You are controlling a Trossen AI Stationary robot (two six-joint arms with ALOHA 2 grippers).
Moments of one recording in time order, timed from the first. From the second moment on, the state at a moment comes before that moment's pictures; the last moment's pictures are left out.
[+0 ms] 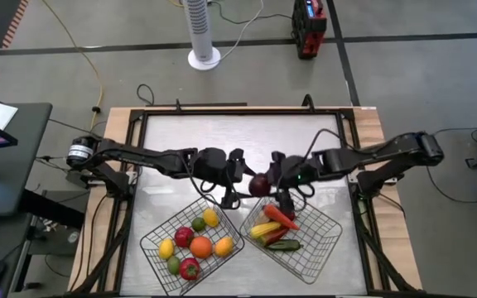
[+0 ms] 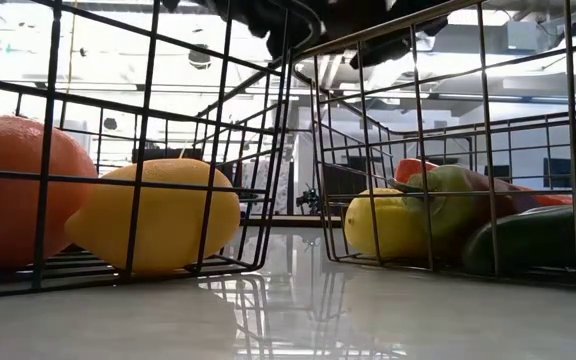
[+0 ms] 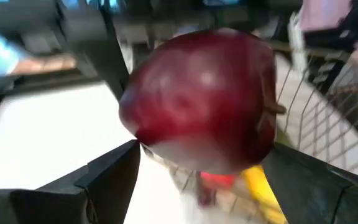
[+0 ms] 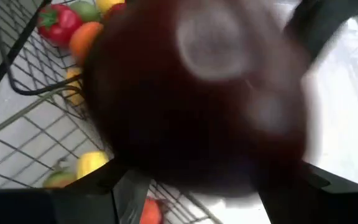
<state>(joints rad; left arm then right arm) -0.02 1.59 1.15 0.00 0.11 0.11 0.14 1.34 1.08 -0.42 0.06 -0.03</state>
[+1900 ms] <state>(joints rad) -0.46 1.52 1.15 -0.58 -0.03 -0.40 0.33 1.87 1.41 -0.10 -0.01 -0.09</state>
